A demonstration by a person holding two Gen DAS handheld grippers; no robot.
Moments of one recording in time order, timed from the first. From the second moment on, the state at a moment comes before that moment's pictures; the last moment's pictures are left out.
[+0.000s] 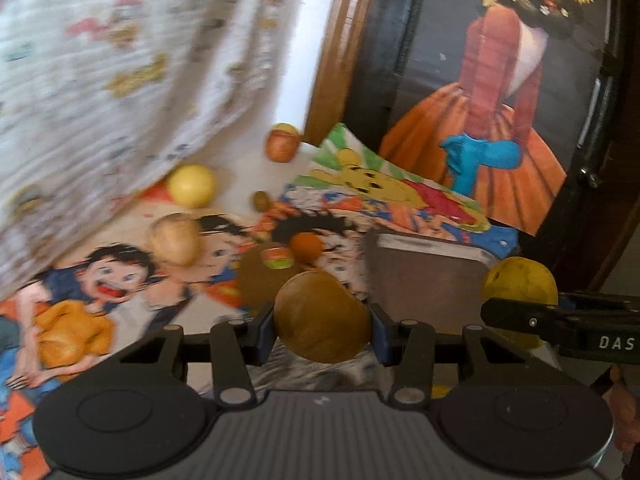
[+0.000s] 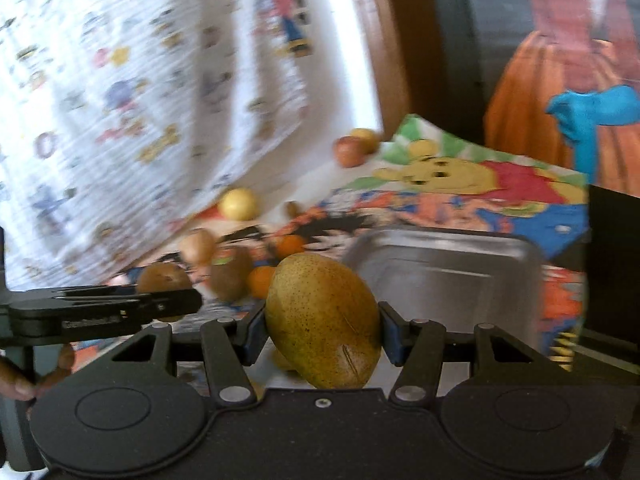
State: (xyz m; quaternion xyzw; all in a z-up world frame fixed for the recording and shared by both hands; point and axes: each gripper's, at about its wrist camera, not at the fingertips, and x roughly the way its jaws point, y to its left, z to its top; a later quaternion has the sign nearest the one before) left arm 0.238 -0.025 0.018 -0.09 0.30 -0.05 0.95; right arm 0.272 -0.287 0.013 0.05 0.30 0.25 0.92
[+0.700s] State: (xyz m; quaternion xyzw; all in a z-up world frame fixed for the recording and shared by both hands) left arm 0.316 -0.107 -0.010 -0.02 0.34 -0.15 0.93; right arm 0.312 -0.330 -0.030 0.01 0.31 0.18 0.93
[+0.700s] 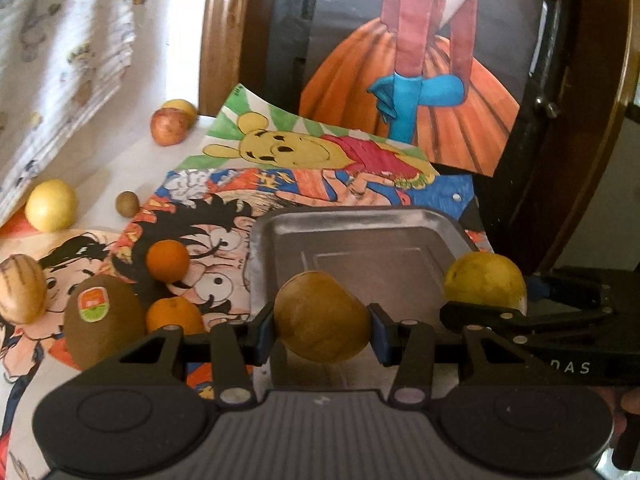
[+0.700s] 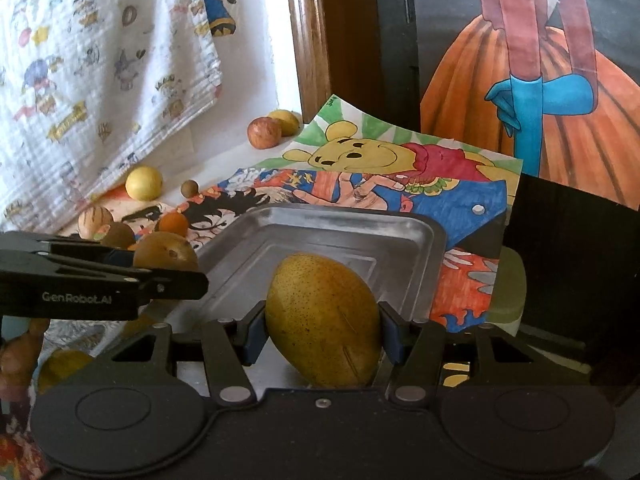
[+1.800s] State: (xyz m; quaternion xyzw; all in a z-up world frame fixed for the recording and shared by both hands) left arm 0.316 -0.100 -0.001 -0.04 0.36 -0.14 0.92; right arm 0.300 -0.328 -0.031 0.00 0.30 0.18 0.94
